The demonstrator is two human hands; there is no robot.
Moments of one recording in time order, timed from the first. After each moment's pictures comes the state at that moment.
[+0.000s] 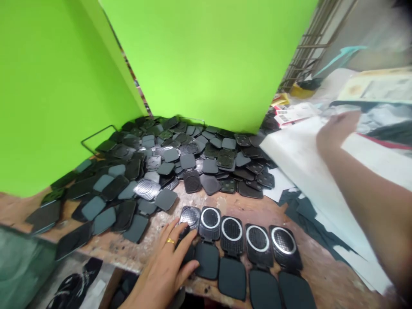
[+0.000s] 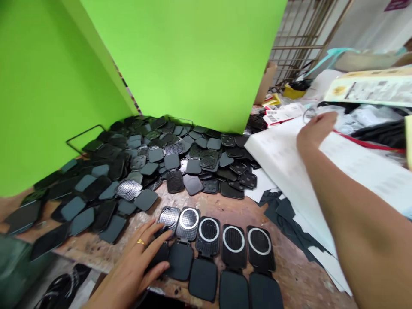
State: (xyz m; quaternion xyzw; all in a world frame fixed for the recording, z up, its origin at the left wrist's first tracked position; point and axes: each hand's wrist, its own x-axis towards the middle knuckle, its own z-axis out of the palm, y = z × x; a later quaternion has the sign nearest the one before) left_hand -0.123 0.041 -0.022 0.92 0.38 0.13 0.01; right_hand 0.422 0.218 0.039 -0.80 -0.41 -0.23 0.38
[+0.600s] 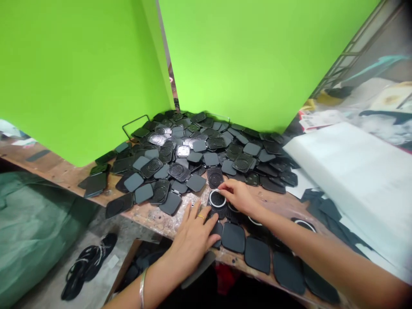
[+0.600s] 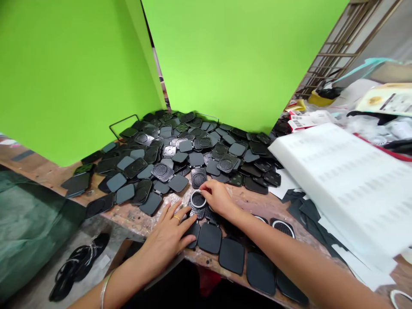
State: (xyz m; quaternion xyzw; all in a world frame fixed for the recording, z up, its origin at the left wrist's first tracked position) left_hand -0.128 0.034 -0.009 0.90 0.42 0.09 0.06; right_hand 0.071 0.107 -0.016 -0.57 -0.71 0.30 0.29
